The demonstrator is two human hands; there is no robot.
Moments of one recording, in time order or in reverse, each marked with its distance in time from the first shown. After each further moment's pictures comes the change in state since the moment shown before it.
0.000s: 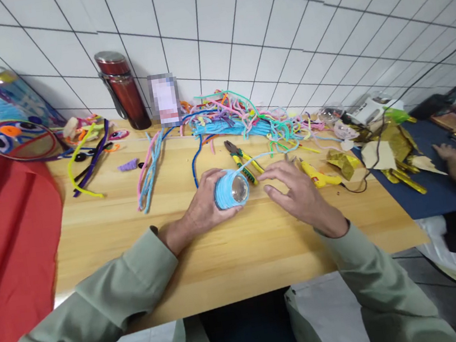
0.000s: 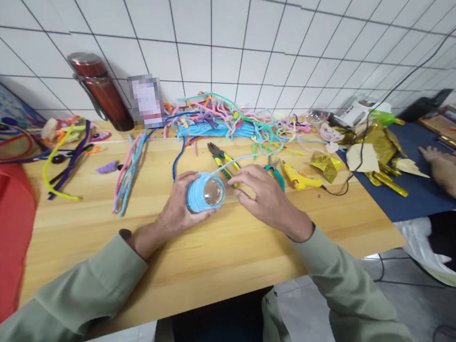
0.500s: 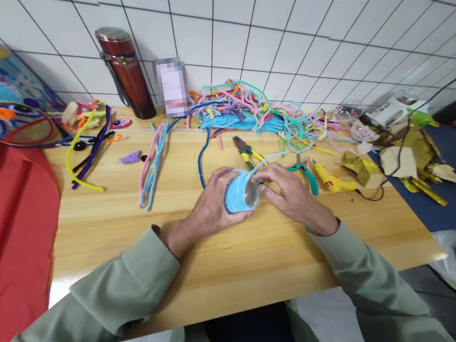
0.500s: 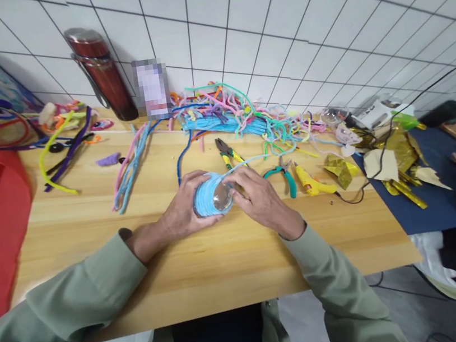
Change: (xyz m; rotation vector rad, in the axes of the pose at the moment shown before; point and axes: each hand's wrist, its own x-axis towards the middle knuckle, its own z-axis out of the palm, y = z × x) left_hand 0.003 0.003 -0.001 -0.012 -0.052 0.007; right_hand 0.019 0.009 0.035 0.158 -0.119 0.029
